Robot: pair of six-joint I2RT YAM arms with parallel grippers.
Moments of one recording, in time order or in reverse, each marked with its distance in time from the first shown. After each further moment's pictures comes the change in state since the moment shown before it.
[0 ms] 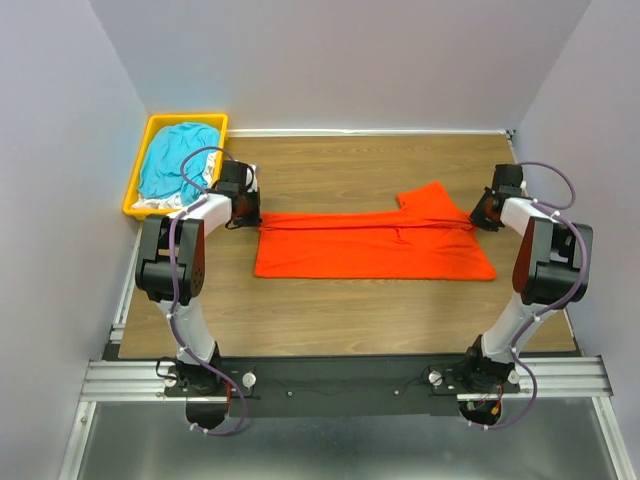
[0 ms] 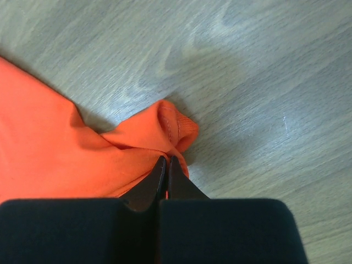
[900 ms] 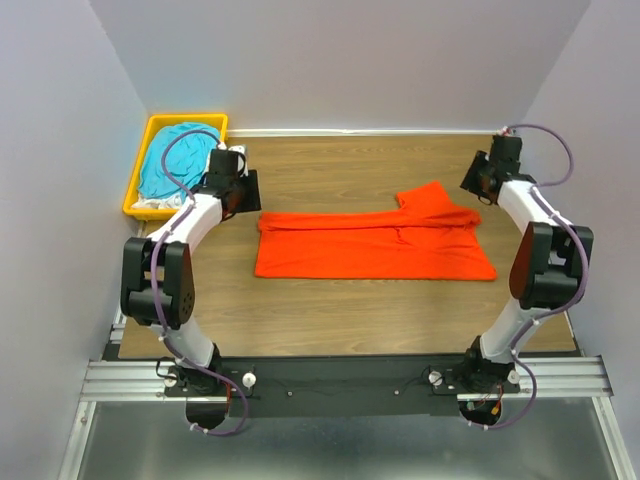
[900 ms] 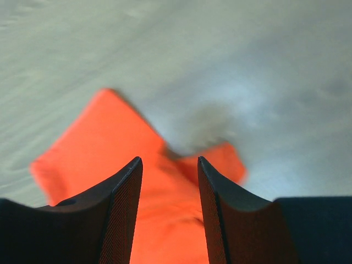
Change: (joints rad) left arm -0.005 -0.160 0.000 -0.010 -0.083 -0.026; right arm 0.062 -0.043 0.156 -0.002 -0.027 -0.079
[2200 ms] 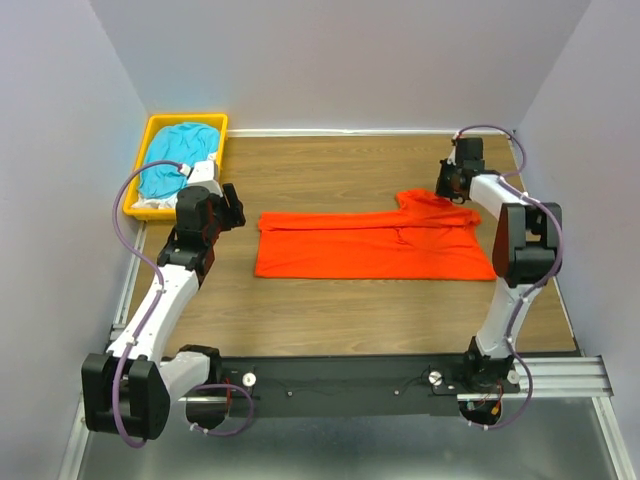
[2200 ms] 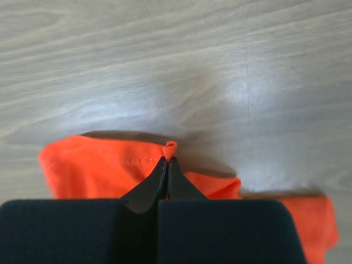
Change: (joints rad) left arm 0.000 -0.641 -0.431 0.250 -0.114 -0.026; right arm 0.154 0.278 0.174 0.017 -0.074 -0.143
